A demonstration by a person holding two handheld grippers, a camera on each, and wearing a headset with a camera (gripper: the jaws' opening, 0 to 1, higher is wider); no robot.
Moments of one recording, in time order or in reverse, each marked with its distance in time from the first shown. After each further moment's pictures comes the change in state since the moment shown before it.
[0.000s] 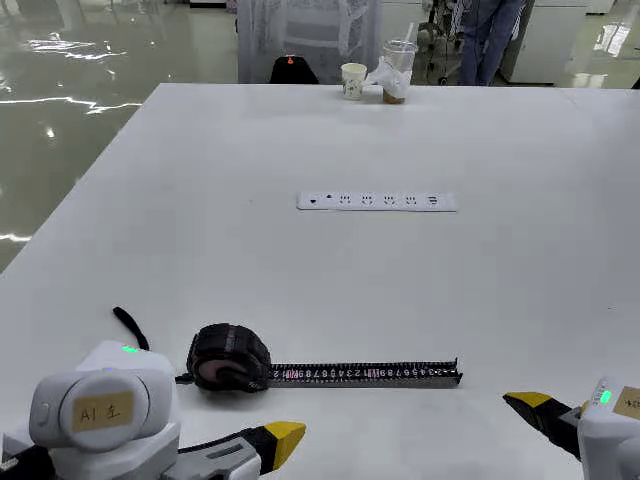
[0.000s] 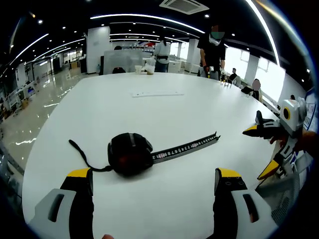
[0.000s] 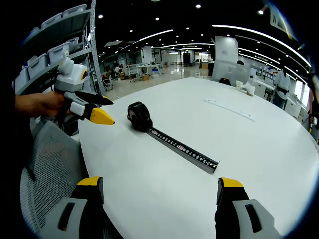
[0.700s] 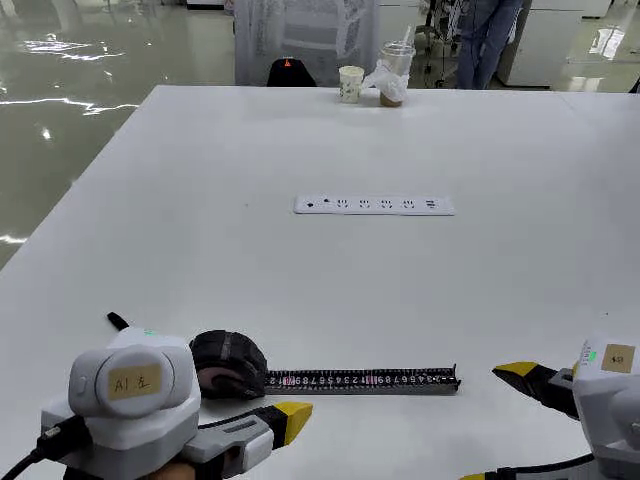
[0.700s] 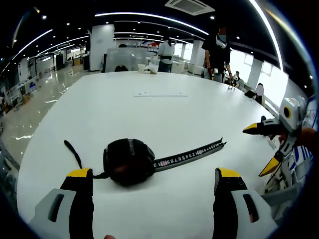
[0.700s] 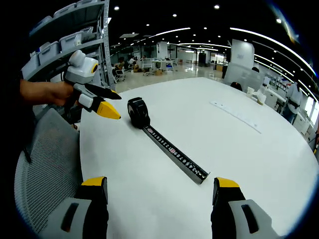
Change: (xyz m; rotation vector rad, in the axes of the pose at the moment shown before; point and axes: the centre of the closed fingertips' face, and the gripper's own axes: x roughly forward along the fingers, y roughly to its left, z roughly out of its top) left arm 0.027 0.003 0.007 -0.037 0.001 0.010; right arm 0.010 -0.032 0.006 -0.118 0.042 0.074
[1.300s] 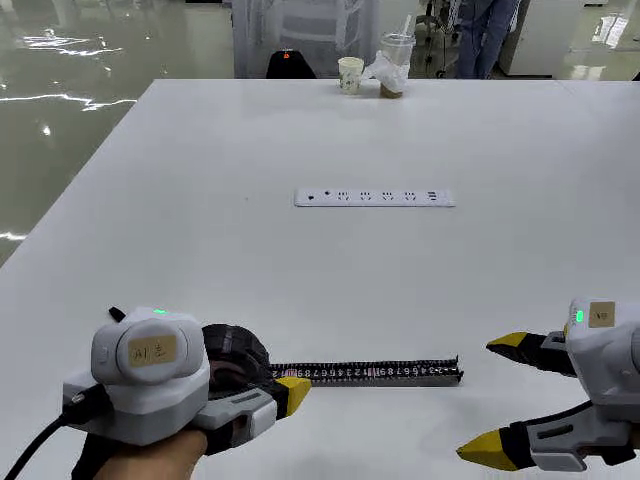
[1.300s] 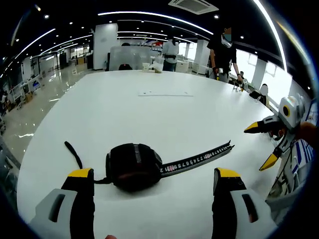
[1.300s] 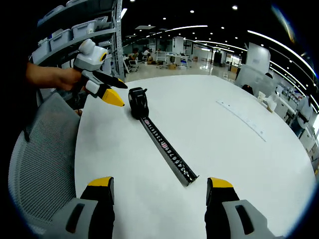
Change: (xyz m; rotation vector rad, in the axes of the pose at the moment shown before) left arm 0.016 0.011 0.004 -0.013 0.007 0.036; right arm 0.010 -0.029 -0.009 -0.119 0.059 0.073
